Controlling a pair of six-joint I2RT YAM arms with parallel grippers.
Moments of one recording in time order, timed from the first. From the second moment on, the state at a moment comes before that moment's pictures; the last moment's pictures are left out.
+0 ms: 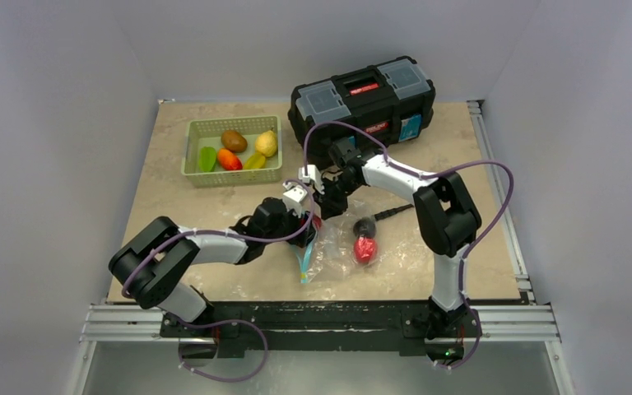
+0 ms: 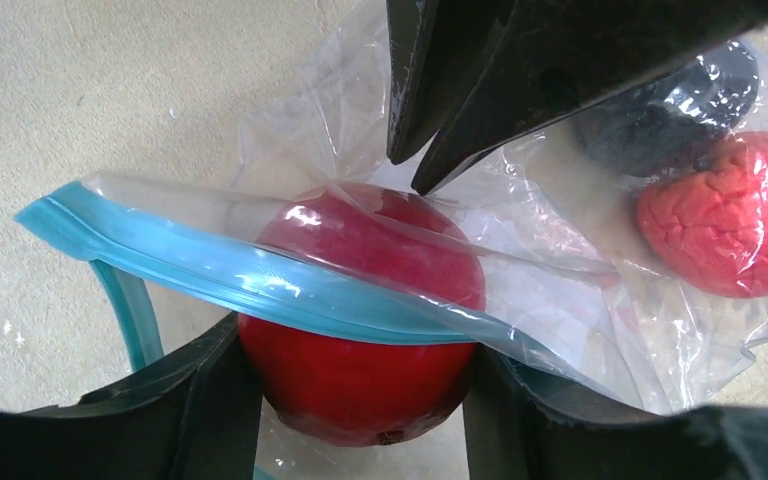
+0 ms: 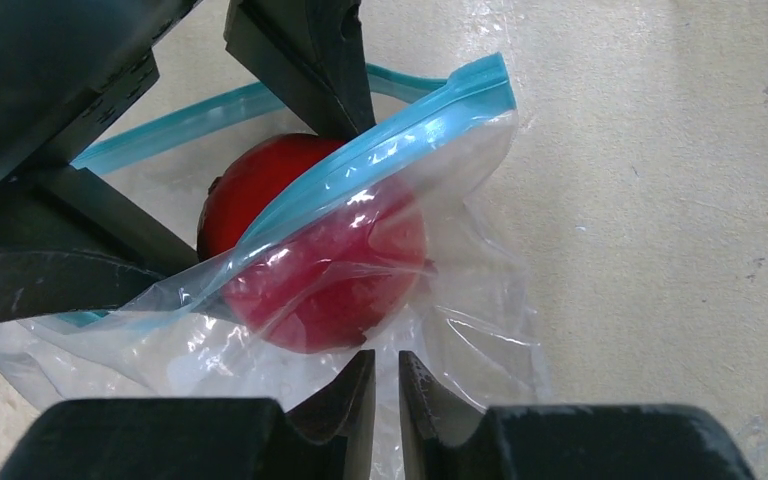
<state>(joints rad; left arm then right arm) -0.72 1.53 0.49 0.49 0.09 -0.28 0.60 1.97 1.43 -0.71 -0.65 -0.81</state>
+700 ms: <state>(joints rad) -0.72 1.20 0.50 0.14 0.11 -0.25 0.58 1.97 1.43 -0.73 -0.70 -0.85</state>
